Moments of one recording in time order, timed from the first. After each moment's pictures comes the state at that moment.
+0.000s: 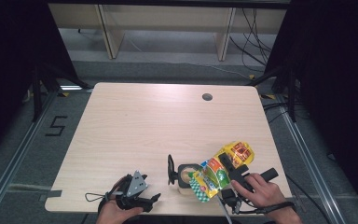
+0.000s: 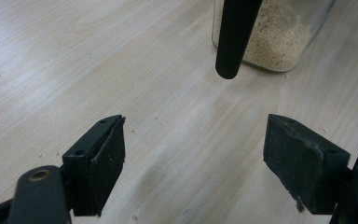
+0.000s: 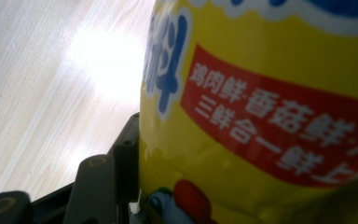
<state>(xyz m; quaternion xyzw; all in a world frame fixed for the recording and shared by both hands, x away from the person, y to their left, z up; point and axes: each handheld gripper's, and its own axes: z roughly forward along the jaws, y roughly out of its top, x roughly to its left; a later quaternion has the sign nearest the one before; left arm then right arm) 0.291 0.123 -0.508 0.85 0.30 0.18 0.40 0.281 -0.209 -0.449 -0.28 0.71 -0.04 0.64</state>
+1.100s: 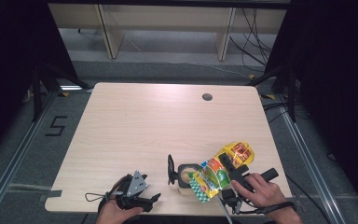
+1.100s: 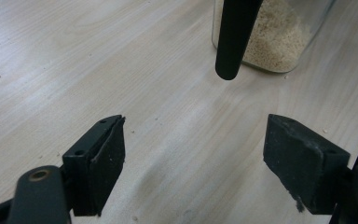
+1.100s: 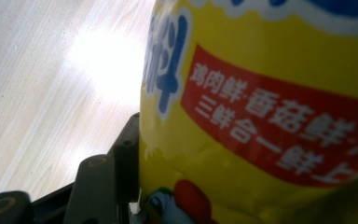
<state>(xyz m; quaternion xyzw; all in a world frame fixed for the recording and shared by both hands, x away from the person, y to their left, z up) 0.291 0.124 -0.508 0.85 0.29 0.18 0.40 0.282 -0.209 -0.449 -0.29 0.72 -0.04 0.63</state>
